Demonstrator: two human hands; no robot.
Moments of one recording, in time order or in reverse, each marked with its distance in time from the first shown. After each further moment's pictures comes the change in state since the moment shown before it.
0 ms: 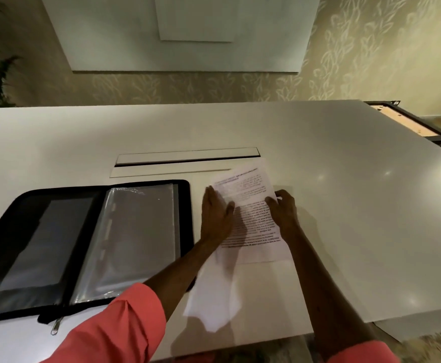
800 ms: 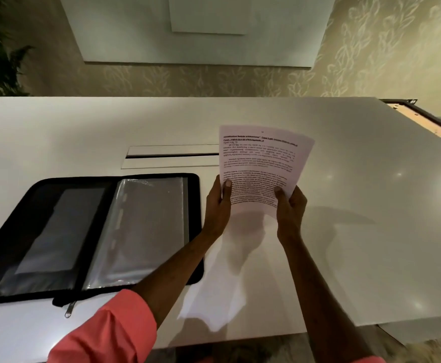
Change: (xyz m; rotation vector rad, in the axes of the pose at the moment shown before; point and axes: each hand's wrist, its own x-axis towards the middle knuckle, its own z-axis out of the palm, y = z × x) left_hand -0.013 0.027 -0.033 -0.593 0.070 0.128; right_hand -0.038 -0.011 0.021 0.405 0.075 -0.387
